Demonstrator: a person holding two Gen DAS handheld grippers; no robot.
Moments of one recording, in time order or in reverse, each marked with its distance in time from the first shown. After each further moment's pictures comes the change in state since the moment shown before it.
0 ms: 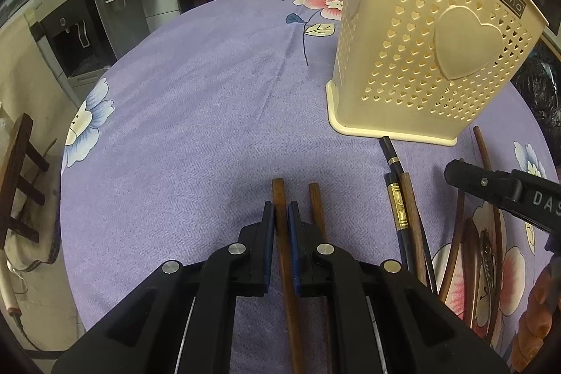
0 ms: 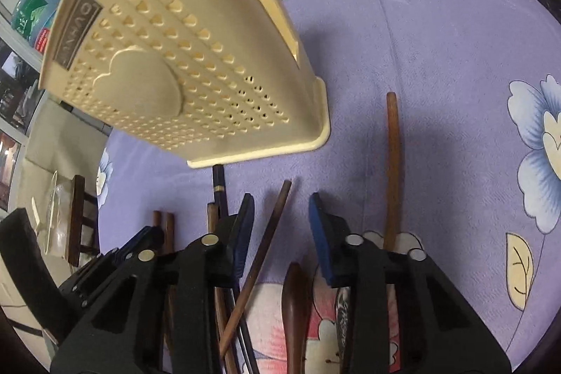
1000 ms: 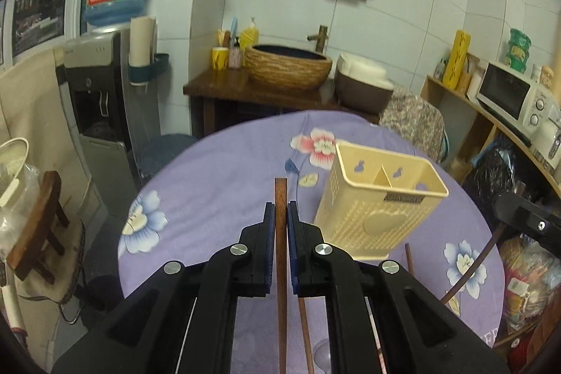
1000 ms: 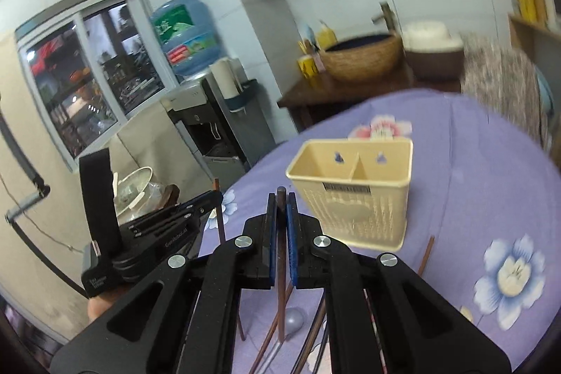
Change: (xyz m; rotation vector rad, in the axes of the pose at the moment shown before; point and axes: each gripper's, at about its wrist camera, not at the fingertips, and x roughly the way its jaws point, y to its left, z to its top) left arm -0.141 0.035 0.035 -0.090 -0.415 -0.095; right arm -0.202 0.095 -0.019 -0.468 -0.386 0.240
